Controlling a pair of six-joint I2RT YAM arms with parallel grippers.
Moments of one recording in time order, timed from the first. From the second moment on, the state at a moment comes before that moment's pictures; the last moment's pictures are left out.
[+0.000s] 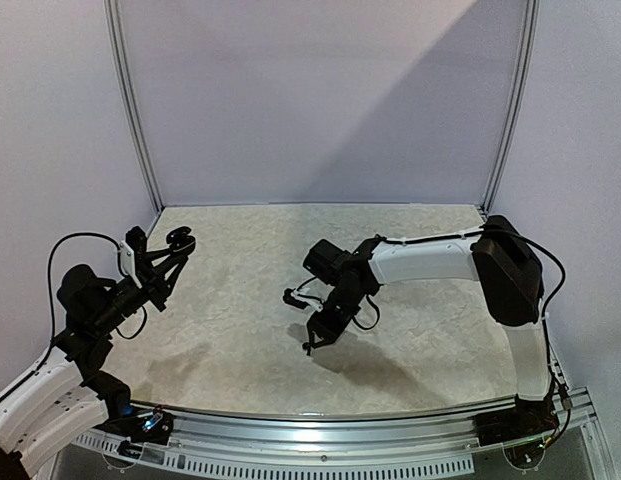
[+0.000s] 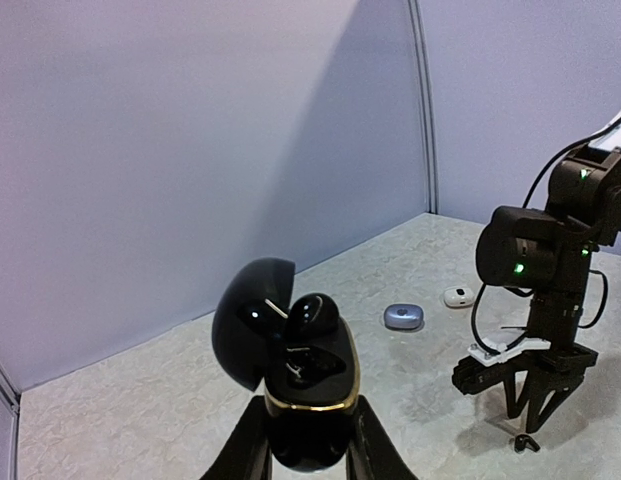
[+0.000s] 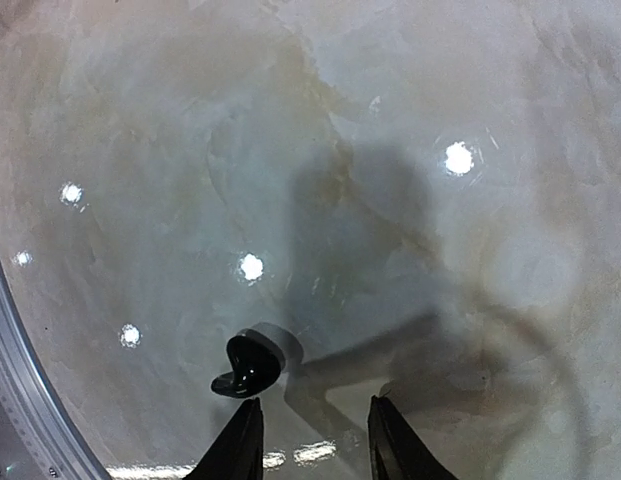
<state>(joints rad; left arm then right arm) -0.31 0.53 0.23 0.38 0.33 0.09 0.97 2.16 1.59 -0.70 -0.30 -0.02</state>
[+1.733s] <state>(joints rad) -0.31 0.53 0.23 0.38 0.35 0.09 1.07 2.29 1.83 -0.90 -0.10 0.05</state>
